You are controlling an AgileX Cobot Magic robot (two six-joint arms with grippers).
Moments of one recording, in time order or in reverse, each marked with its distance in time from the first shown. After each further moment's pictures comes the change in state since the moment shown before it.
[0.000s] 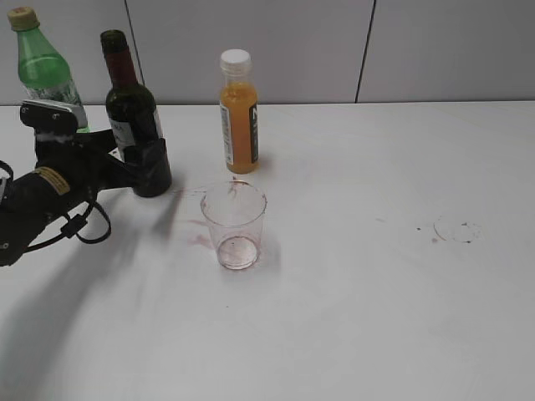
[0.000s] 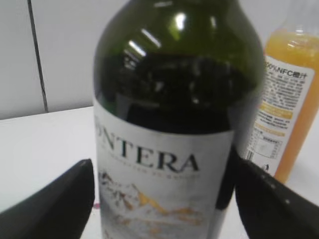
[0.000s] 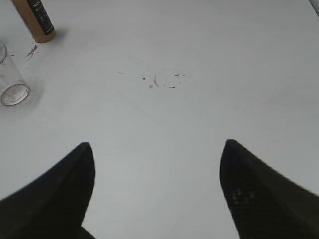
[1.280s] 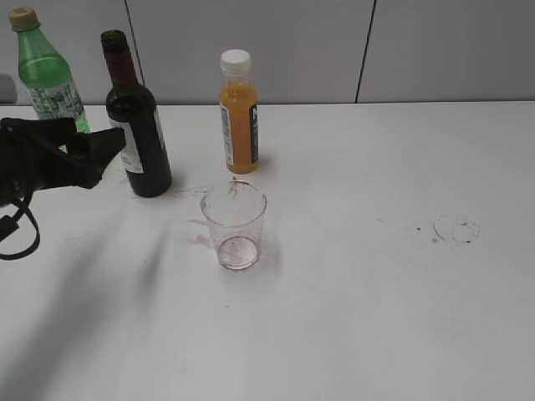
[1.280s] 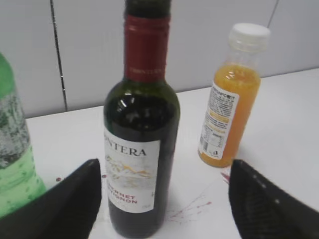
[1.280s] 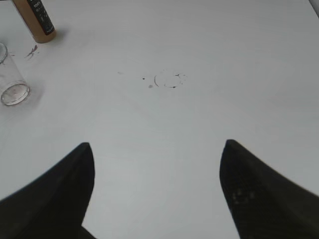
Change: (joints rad) left arm -0.006 -0.501 0.295 0.029 0.271 -0.064; right arm 0.000 0.000 0.000 0.000 0.000 0.000
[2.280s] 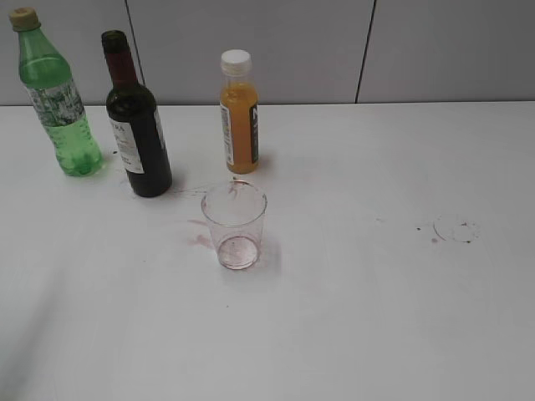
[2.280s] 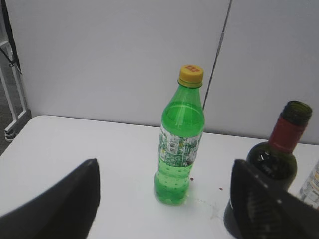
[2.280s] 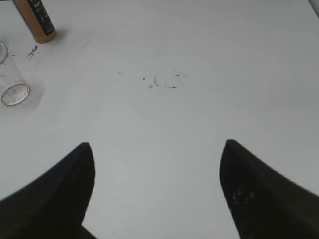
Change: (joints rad) left arm 0.193 -0.759 -0.009 -0.430 0.780 0.212; right arm 0.000 0.000 0.000 0.000 0.000 0.000
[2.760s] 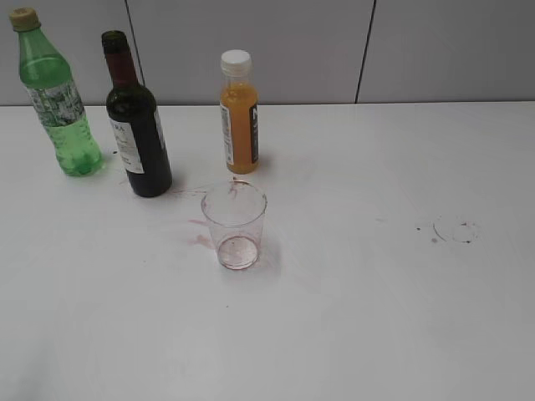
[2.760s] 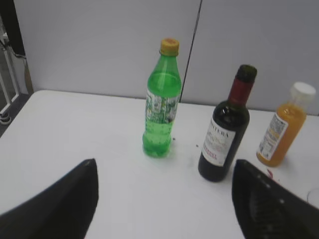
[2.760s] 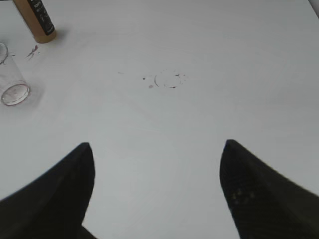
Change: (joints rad) left arm 0.005 -0.433 -0.031 0.001 0.503 -0.012; right arm 0.000 0.000 0.000 0.000 0.000 -0.001
